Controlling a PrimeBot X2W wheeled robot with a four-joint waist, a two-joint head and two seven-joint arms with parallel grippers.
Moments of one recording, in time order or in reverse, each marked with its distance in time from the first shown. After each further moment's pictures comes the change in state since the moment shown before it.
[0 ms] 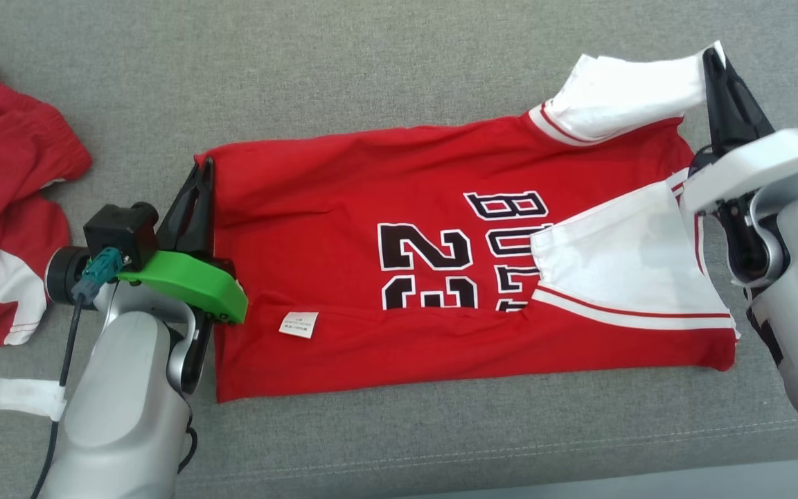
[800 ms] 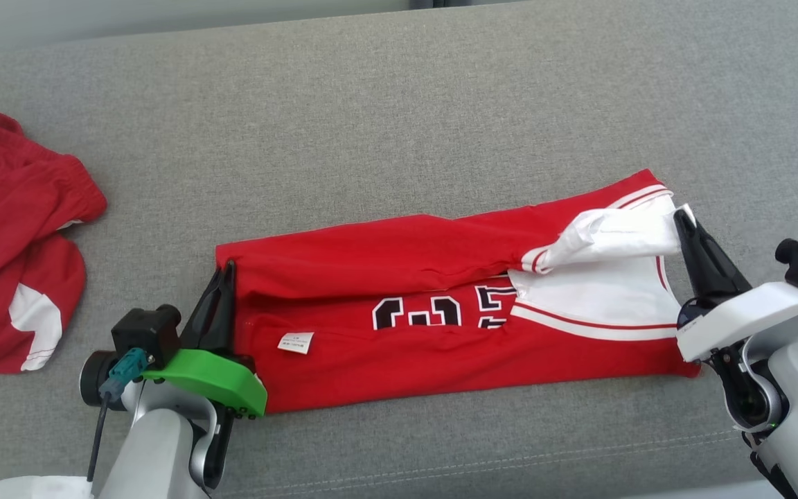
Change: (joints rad) left arm 0.249 -0.042 0.040 -0.093 -0.001 0.000 0.000; right arm 0.394 -0.078 0.063 -0.244 0.171 0.000 0.000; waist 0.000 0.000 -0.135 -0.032
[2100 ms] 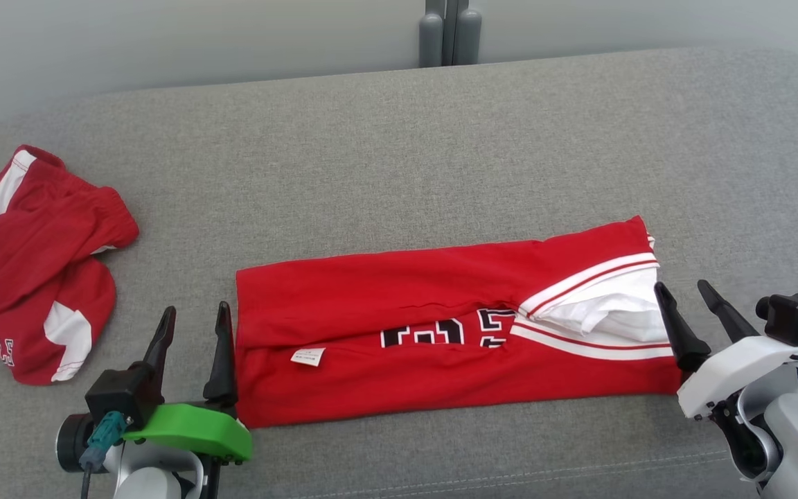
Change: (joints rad) left arm 0.186 -0.047 0.113 -0.158 0.060 0.041 0.000; right arm 0.064 0.006 0.043 0.149 -0.091 0.000 0.000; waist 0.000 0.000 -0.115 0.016
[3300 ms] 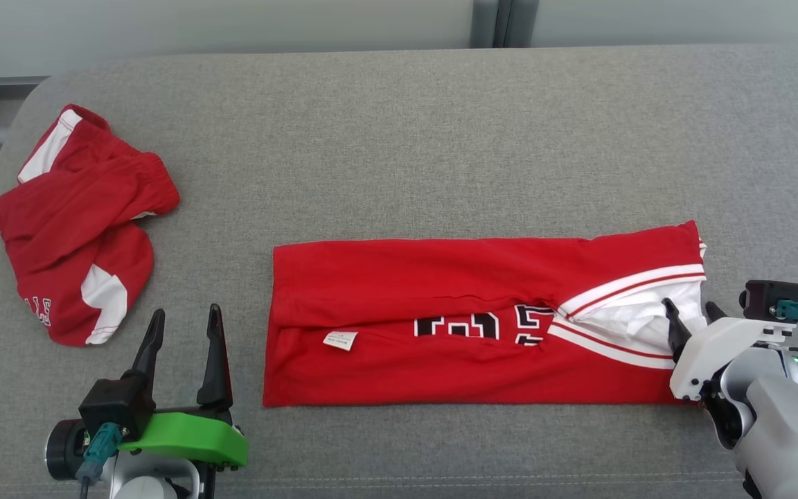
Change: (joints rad) left arm 0.048 -0.007 0.028 -0.079 0.045 0.022 0.000; right arm -0.220 0.139 -0.099 0.492 -0.139 -0.001 0.104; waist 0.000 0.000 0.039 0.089
